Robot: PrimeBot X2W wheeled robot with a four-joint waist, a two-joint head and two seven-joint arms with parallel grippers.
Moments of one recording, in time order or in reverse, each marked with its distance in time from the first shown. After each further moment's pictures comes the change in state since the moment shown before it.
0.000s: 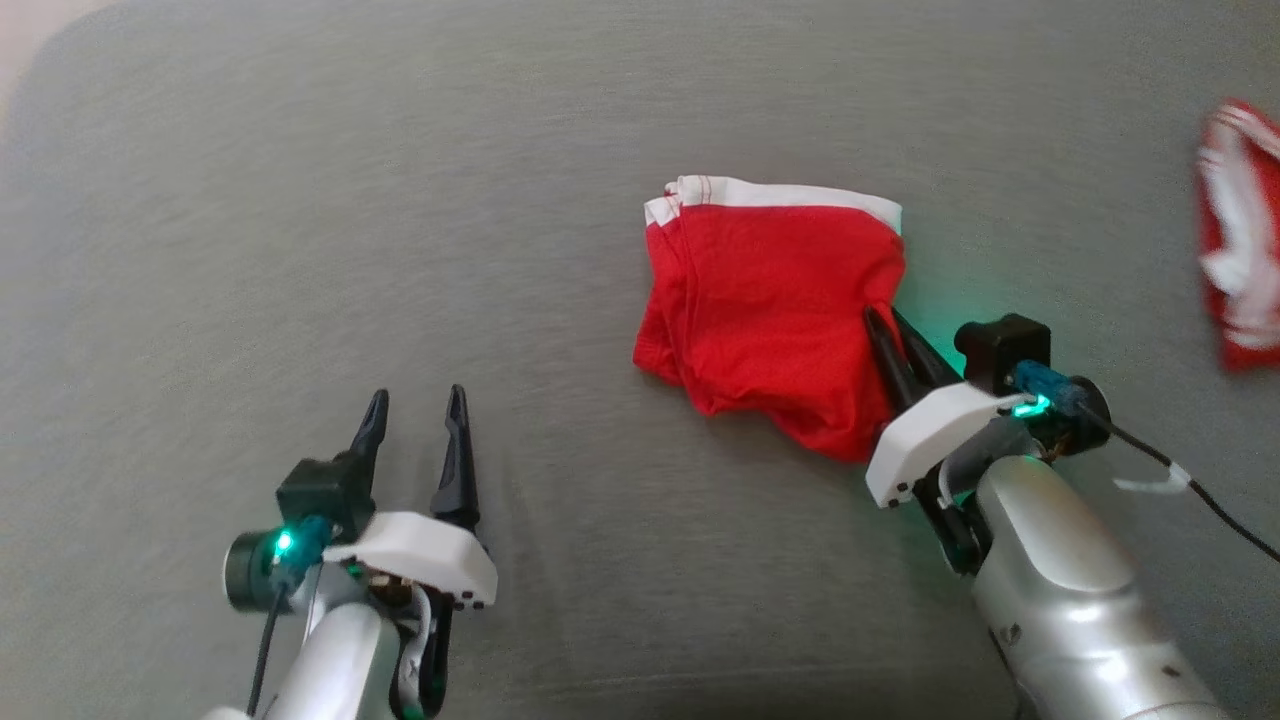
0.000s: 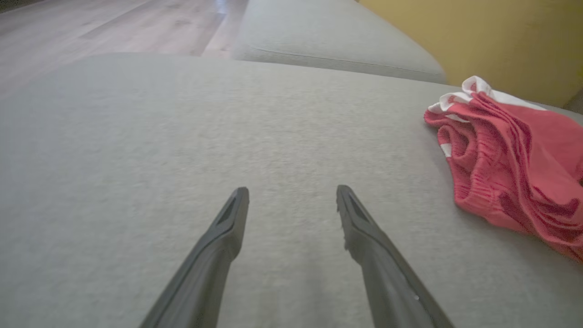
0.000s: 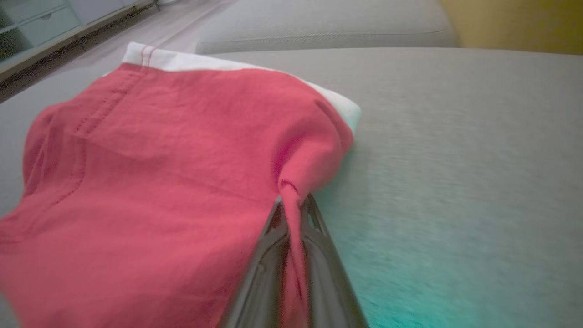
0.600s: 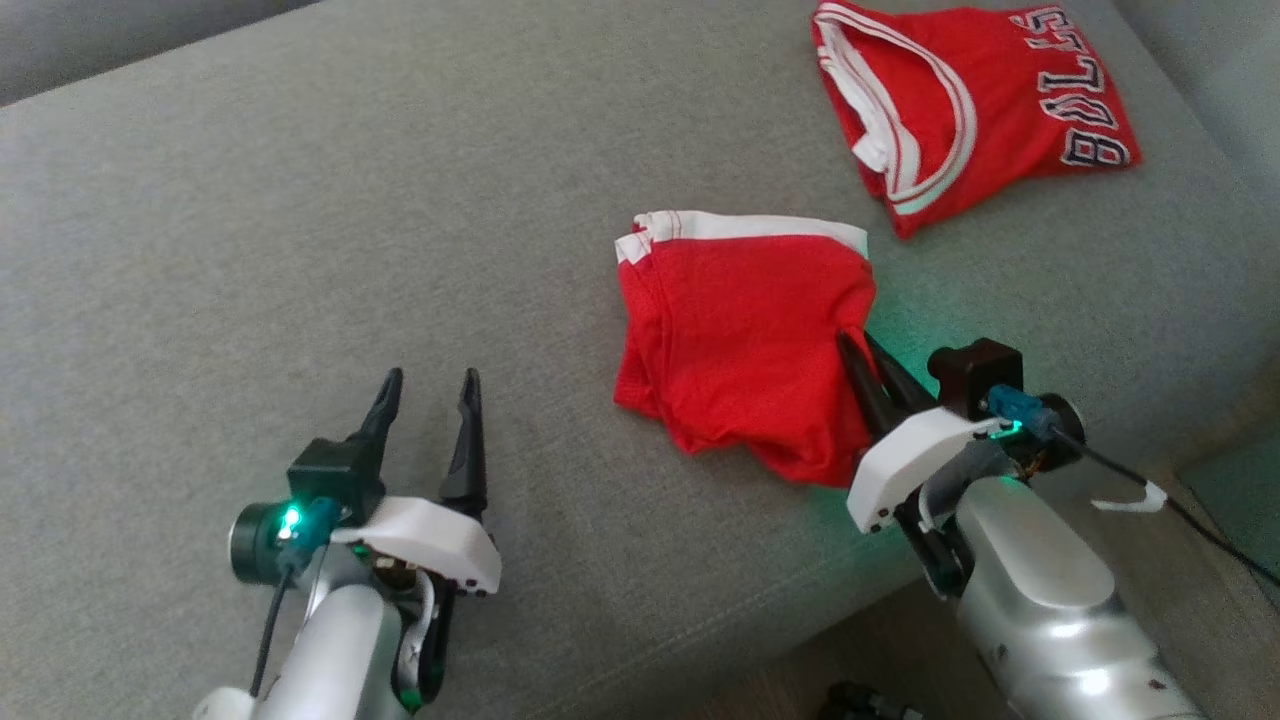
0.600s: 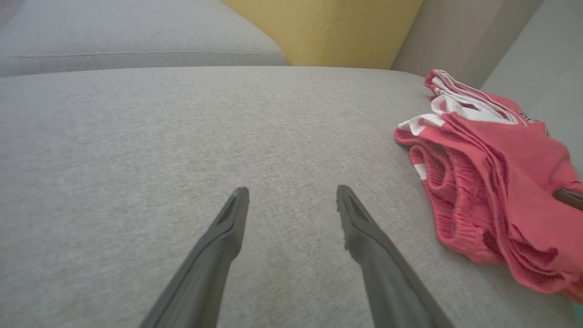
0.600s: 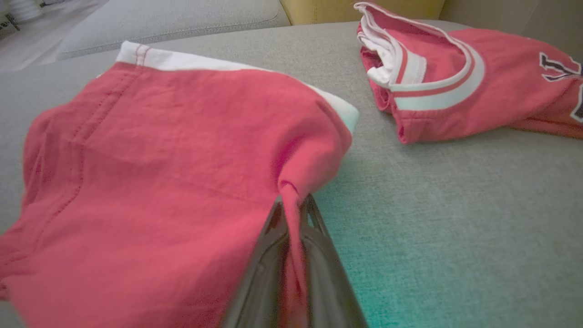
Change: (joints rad) left arm -0.041 0.001 0.001 0.025 0.044 -0.054 0.000; right arm 0.026 0.000 0.084 0.000 0.042 0.000 -0.031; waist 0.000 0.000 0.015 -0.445
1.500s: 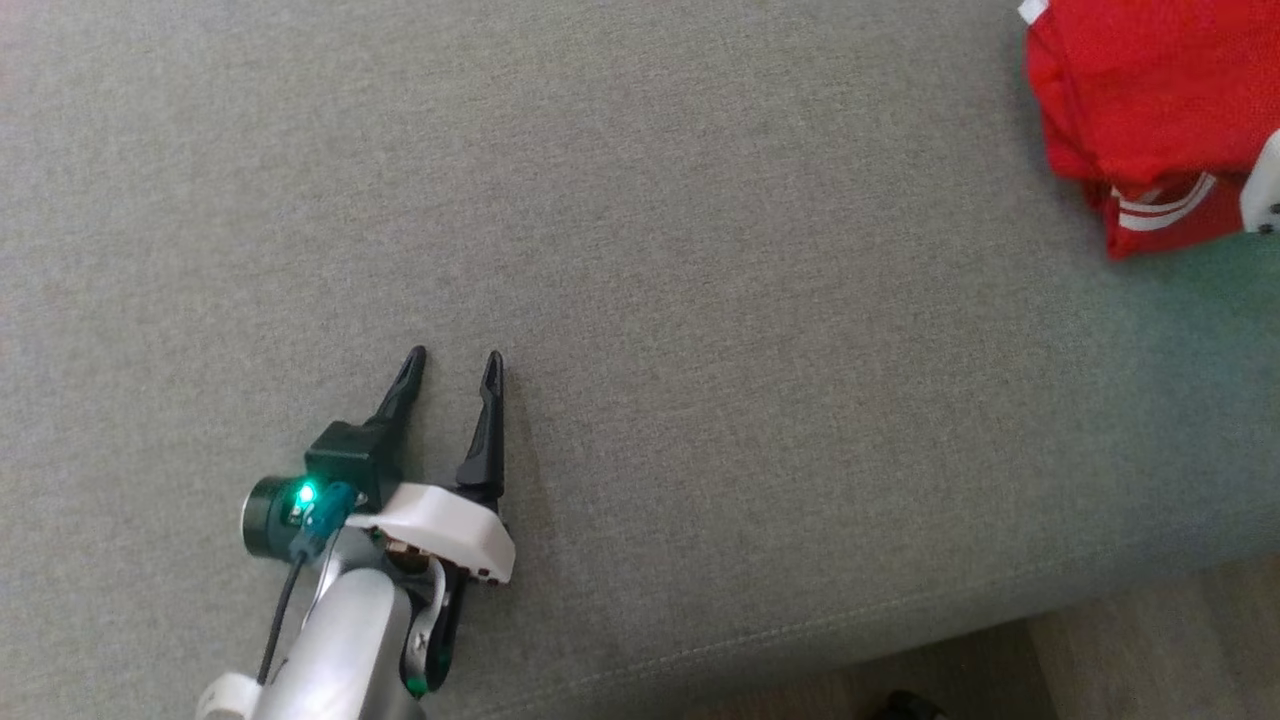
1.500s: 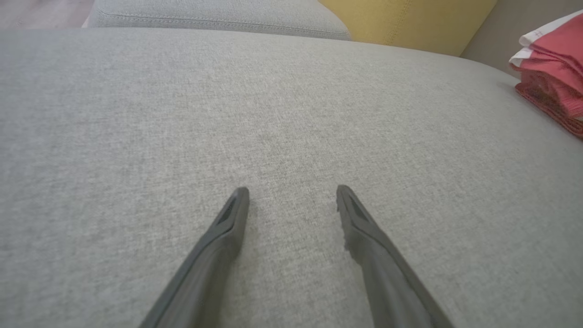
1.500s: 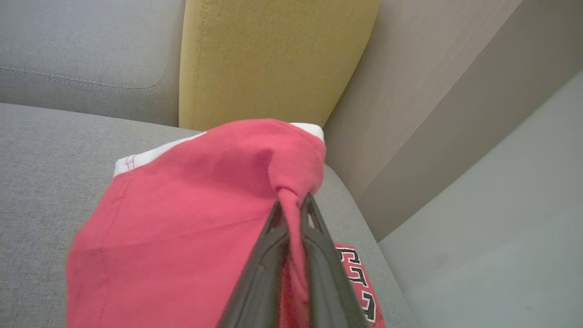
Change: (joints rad) left arm -0.025 0.003 -0.040 -0.018 0.009 -0.016 0.000; right arm -0.380 -0.306 -0.443 0.044 -0.351 0.000 0.139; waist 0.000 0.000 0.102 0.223
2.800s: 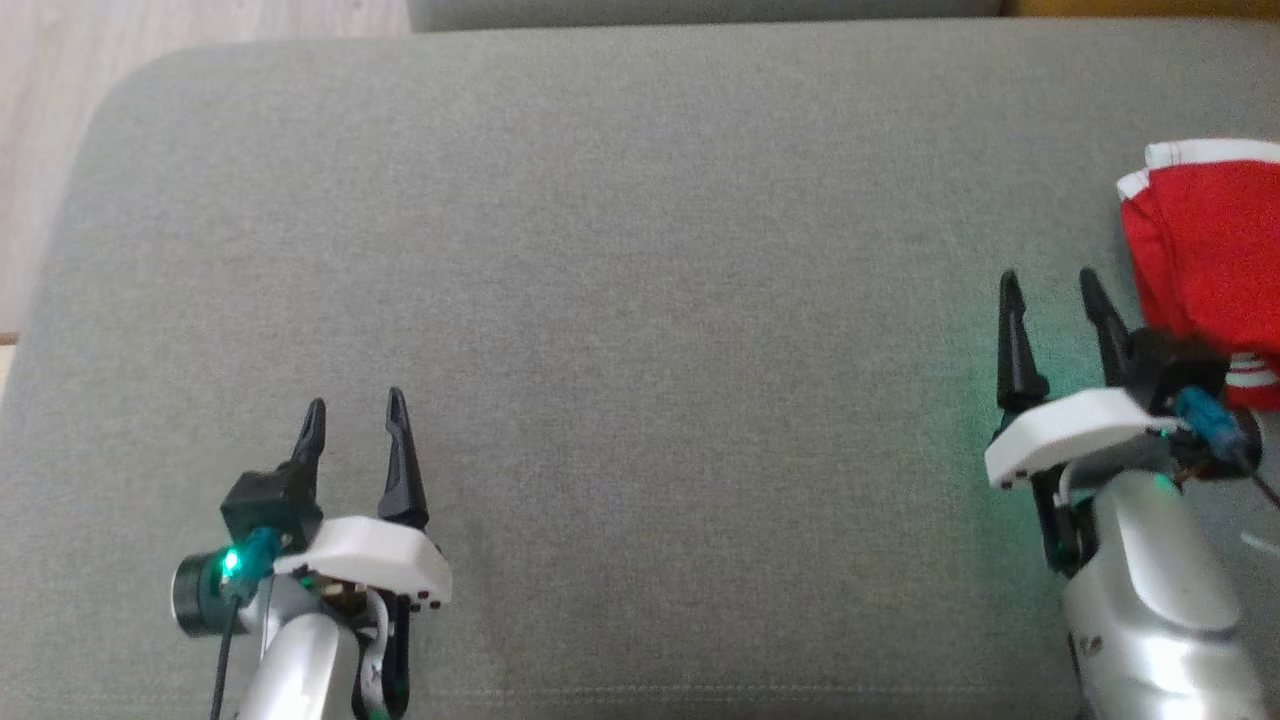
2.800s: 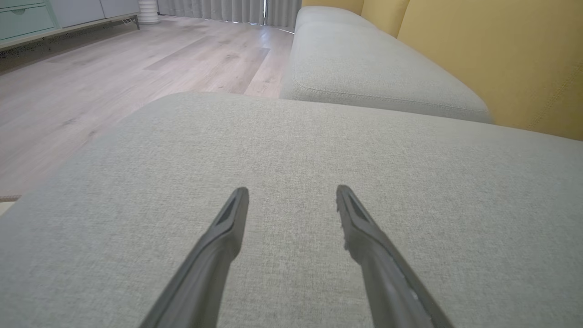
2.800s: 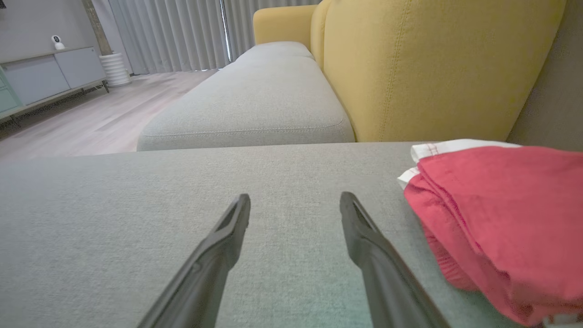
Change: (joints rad) left arm 0.084 -0.001 0.132 -0.022 -0.020 0.097 0.000; right arm 0.457 0.304 0.002 -0.230 0.142 0.000 -0.178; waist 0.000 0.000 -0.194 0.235
